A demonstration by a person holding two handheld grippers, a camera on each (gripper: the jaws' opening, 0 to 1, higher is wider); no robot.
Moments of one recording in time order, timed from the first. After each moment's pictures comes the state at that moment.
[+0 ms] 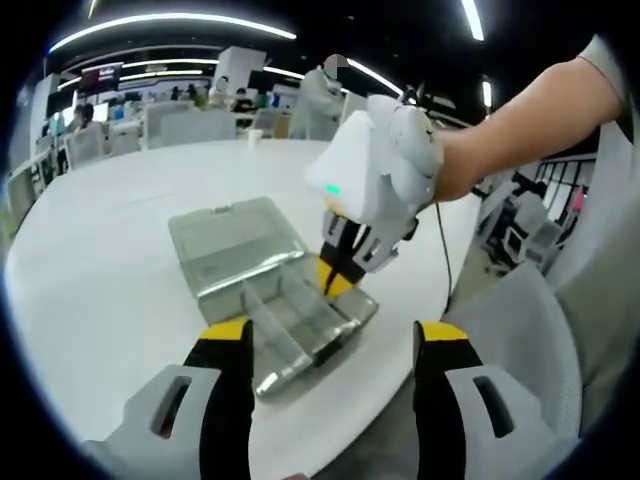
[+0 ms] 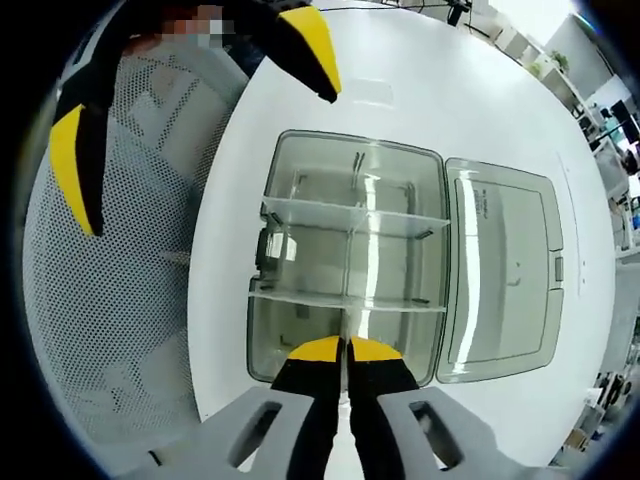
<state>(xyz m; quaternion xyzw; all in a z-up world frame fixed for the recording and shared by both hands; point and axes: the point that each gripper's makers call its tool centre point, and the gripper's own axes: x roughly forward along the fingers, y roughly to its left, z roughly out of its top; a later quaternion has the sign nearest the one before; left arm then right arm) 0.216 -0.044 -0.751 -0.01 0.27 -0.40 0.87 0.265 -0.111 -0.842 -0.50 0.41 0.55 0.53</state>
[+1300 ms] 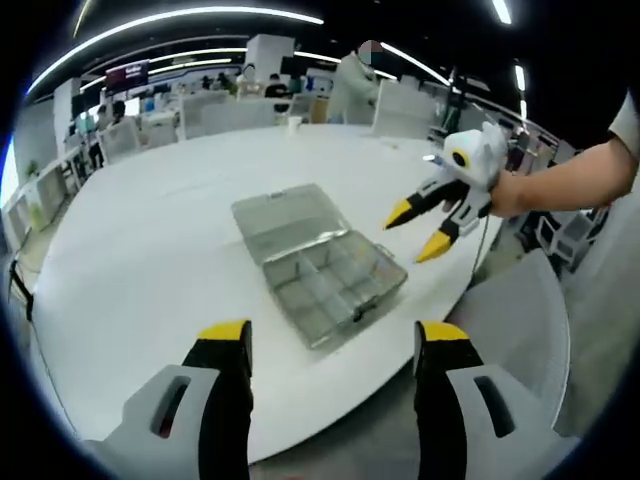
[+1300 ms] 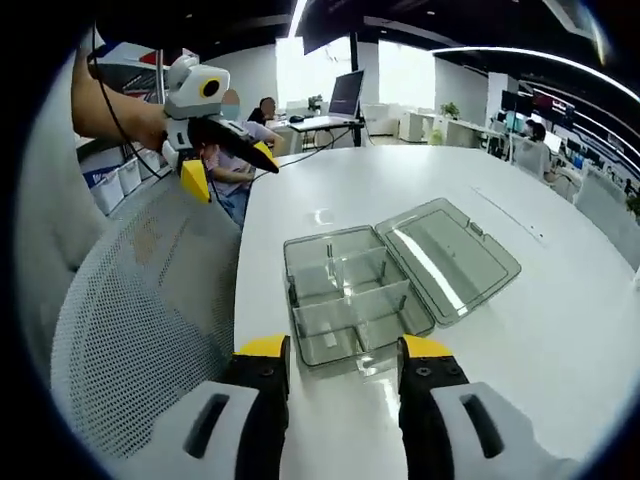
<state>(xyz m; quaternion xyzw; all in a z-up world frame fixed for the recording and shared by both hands) 0.195 0.023 -0.735 0.04 0.31 -0.31 0.90 0.236 -0.143 -0.787 -0.17 0.26 0.57 0.76</state>
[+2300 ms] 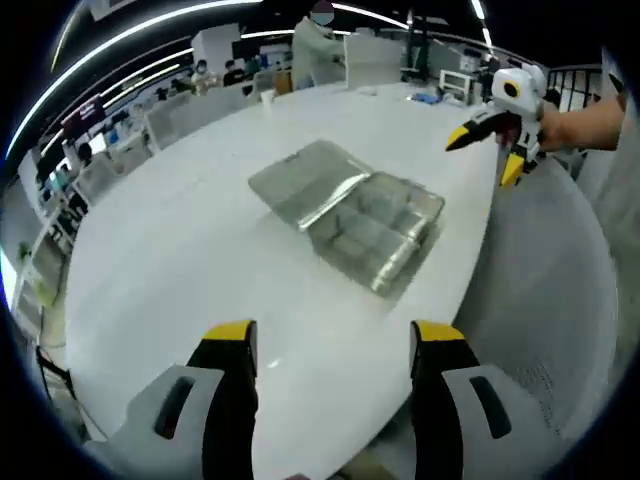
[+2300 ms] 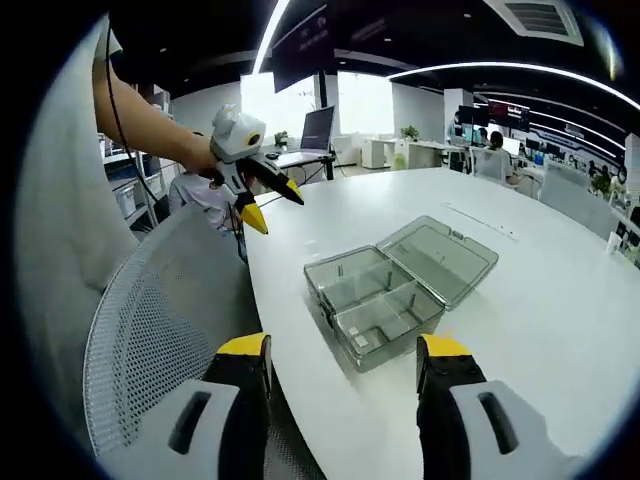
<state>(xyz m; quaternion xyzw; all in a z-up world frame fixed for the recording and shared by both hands) 0.234 0.090 -0.781 0.20 0.34 -0.38 0.83 0.188 -0.150 -0.760 -0.12 0.24 0.51 0.82</state>
